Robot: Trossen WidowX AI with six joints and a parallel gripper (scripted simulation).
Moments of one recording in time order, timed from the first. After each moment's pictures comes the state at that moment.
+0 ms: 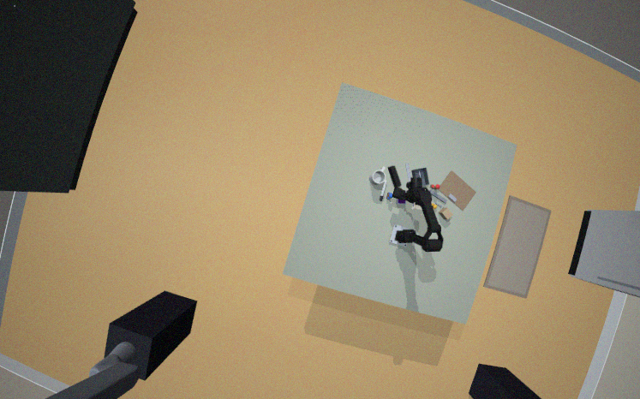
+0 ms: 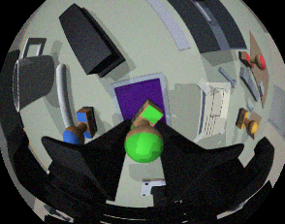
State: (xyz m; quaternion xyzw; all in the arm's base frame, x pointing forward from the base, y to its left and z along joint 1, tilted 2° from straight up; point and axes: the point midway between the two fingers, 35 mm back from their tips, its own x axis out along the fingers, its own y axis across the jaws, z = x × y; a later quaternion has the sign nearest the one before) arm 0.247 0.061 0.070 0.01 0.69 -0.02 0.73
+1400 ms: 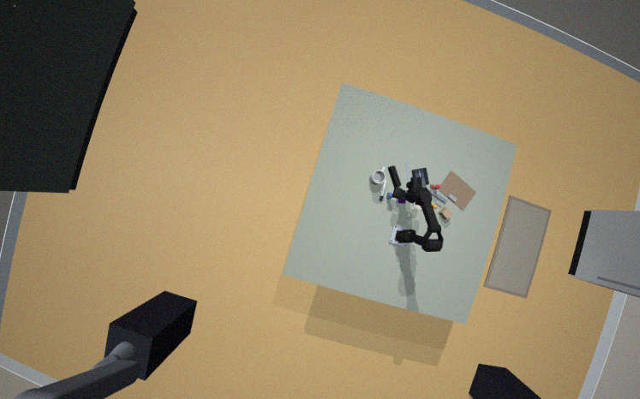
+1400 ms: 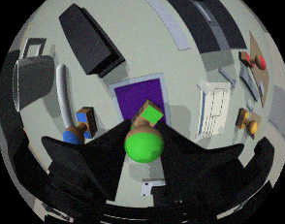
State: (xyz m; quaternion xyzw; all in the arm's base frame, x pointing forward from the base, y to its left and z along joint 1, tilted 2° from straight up) arm 0.247 0.061 0.070 0.01 0.69 -0.02 0.73
